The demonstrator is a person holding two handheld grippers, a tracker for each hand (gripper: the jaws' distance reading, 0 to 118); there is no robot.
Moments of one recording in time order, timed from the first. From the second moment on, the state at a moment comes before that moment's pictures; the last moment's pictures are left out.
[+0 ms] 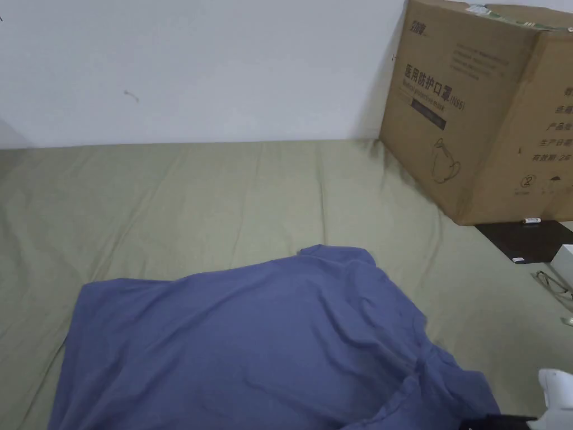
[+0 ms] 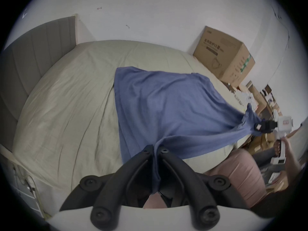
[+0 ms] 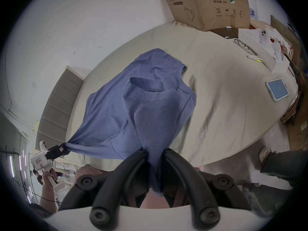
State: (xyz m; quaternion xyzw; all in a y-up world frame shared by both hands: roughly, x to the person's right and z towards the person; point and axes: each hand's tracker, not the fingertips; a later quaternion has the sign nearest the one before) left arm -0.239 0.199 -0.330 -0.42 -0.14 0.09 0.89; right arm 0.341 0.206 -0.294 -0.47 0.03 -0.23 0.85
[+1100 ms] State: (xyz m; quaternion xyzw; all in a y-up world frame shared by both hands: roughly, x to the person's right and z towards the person) left arm -0.249 0.211 -0.366 -0.27 -0.05 0.22 0.93; right arm 0.290 0.241 -0.364 -0.28 0.05 -0.18 0.94
